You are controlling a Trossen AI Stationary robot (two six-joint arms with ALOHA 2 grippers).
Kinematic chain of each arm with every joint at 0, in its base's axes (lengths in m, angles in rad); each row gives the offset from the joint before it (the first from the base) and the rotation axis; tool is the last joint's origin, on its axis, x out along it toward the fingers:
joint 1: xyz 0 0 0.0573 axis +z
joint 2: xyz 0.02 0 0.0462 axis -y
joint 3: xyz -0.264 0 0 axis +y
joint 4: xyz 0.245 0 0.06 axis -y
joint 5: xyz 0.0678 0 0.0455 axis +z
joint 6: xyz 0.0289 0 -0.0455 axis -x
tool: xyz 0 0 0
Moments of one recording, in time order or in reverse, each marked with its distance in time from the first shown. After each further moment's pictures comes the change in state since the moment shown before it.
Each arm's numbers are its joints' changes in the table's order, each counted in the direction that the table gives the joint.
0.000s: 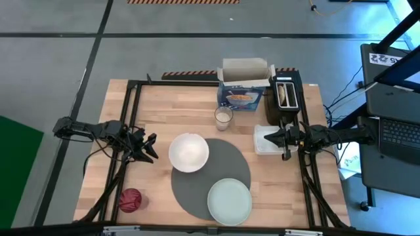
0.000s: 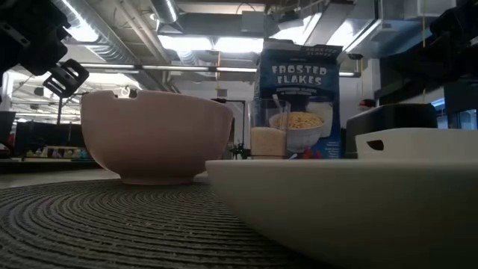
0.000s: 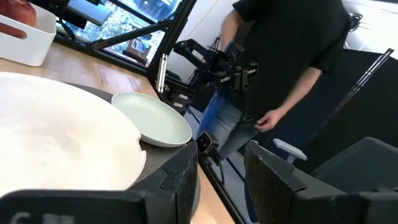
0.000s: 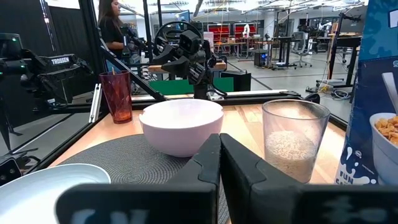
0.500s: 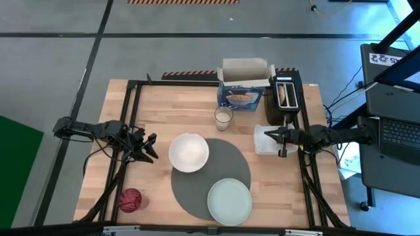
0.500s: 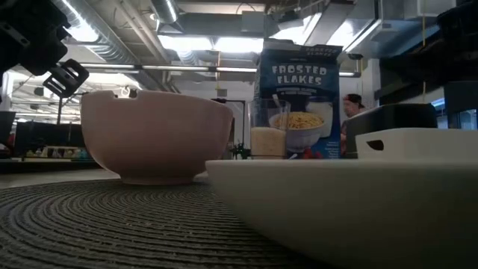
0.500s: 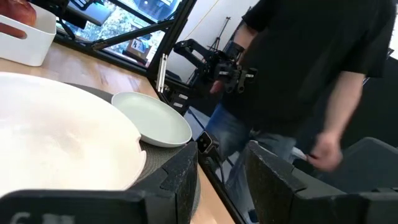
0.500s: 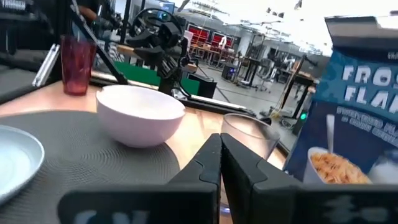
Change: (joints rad) left arm 0.000 0.000 0.000 0.000 0.000 0.000; right arm 0.000 0.000 0.001 0.010 -0.090 0.338
